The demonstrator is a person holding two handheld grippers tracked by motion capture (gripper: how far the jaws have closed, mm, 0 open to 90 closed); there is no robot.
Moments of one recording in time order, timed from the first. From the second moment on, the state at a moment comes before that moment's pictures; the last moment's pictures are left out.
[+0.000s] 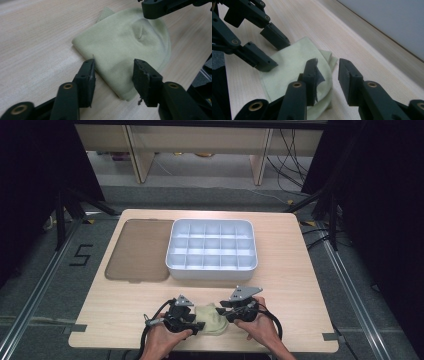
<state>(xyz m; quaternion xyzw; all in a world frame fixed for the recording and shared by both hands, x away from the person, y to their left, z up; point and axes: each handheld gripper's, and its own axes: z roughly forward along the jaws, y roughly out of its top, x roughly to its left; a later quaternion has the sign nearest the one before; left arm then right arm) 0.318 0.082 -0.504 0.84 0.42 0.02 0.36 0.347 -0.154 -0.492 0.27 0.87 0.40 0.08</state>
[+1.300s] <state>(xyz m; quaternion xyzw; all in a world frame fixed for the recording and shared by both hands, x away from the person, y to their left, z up) 0.325 0.091 -0.490 0.83 0.42 0.04 0.36 0.349 -0.136 -0.493 0.25 0.87 0.42 0.08</state>
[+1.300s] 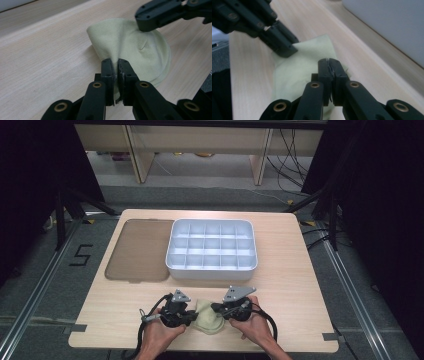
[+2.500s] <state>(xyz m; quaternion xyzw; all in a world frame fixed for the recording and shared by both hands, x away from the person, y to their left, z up) 0.333 0.104 -0.480 0.83 0.43 0.06 0.36 0.341 -0.108 -0.499 0.22 0.88 0.43 0.03</state>
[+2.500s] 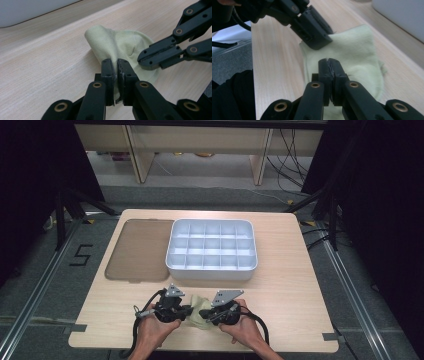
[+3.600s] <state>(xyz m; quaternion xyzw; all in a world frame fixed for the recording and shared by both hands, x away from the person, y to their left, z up) 0.330 0.104 -0.472 0.84 0.40 0.08 0.35 0.360 -0.125 -0.502 0.25 0.86 0.43 0.05</state>
